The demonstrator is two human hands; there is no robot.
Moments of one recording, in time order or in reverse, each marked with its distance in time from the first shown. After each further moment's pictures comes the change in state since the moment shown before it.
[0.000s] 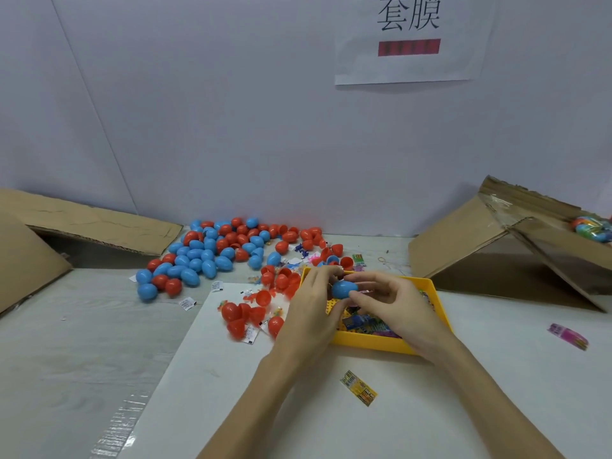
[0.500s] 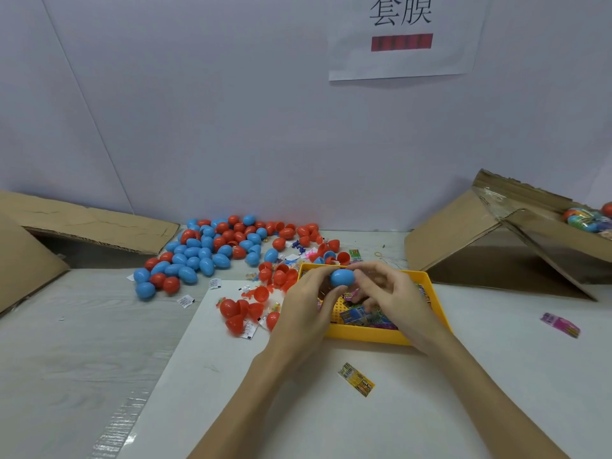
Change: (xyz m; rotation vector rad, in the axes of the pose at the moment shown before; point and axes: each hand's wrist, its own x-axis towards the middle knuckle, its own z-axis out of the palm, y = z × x) left_hand -0.006 0.000 -0.006 -0.058 0.023 0.042; right_hand 0.000 0.002 0.003 -0.021 0.073 -0.051
